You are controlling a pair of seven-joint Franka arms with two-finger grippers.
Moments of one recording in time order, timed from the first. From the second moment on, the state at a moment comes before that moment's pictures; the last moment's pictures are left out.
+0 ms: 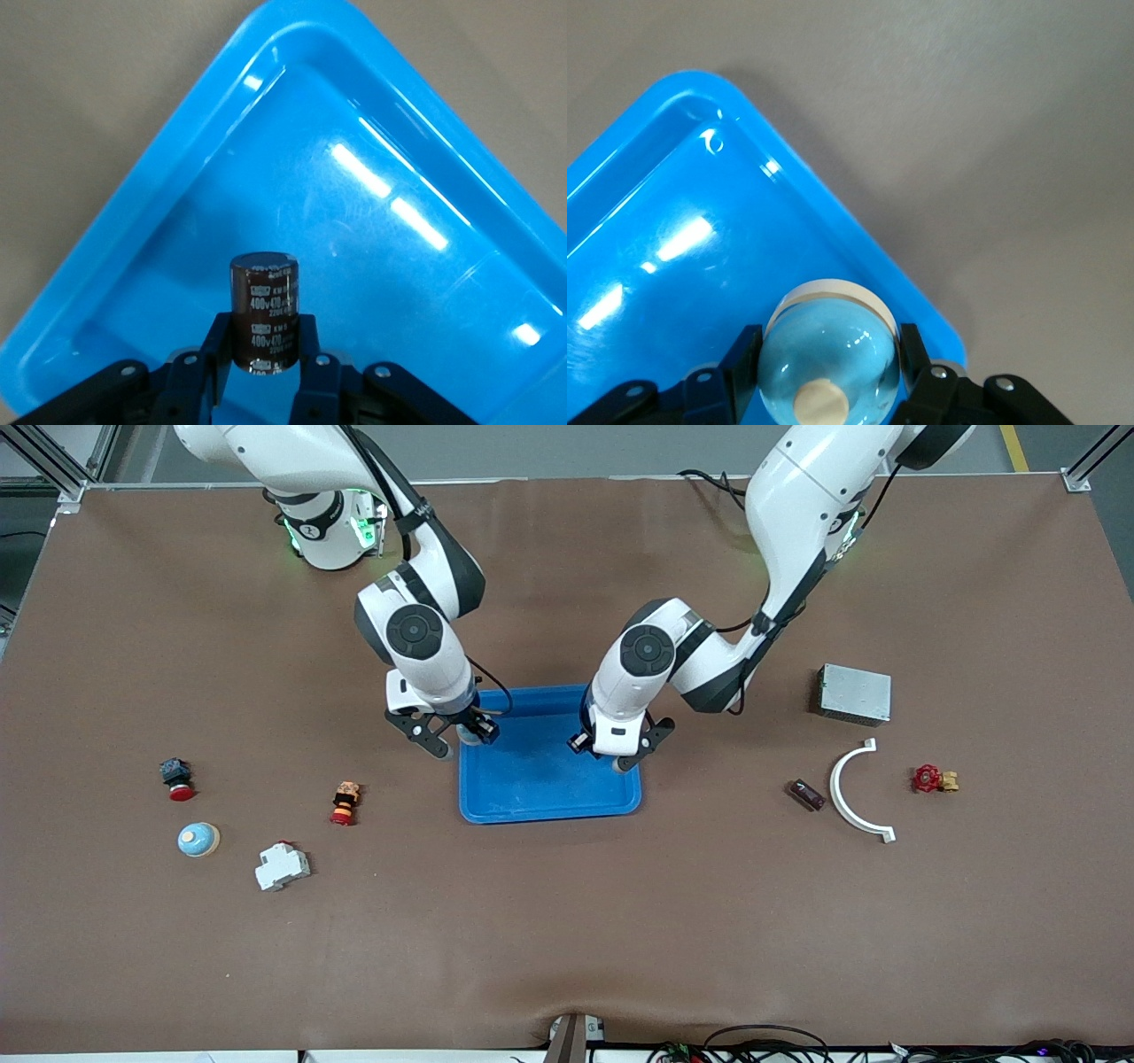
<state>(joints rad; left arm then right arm) -0.43 0.69 -0.36 -1.73 0.08 2.51 -1.53 0.55 0.40 0.08 -1.99 0.00 2.38 1.30</state>
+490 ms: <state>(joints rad) -0.43 0.74 -0.33 -1.71 0.08 2.53 -1.55 0.63 0.56 0.08 -1.85 0.00 2.39 1.42</state>
